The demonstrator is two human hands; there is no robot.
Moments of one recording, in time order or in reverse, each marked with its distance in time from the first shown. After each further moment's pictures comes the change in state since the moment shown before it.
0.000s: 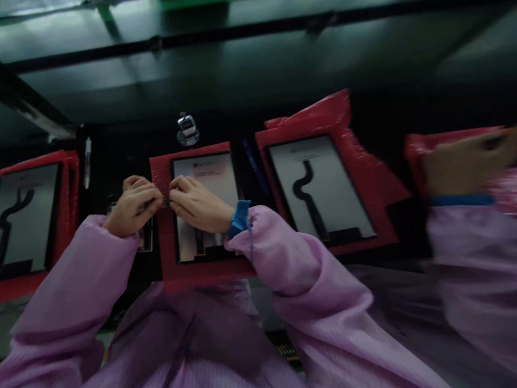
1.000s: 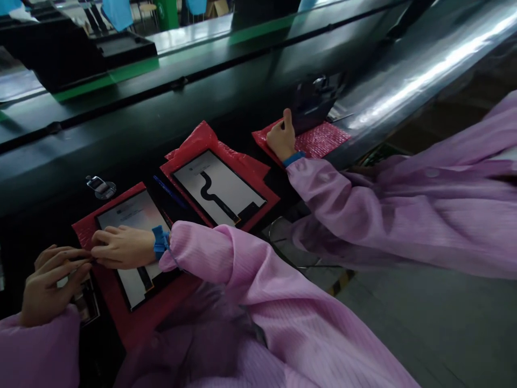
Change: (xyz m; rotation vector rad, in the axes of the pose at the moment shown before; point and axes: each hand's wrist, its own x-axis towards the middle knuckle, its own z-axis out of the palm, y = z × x) left_hand -0.003 -0.033 -0.020 0.069 0.159 0.133; right_hand 0.026 -0.006 -0.007 -0.300 -0.154 0.029
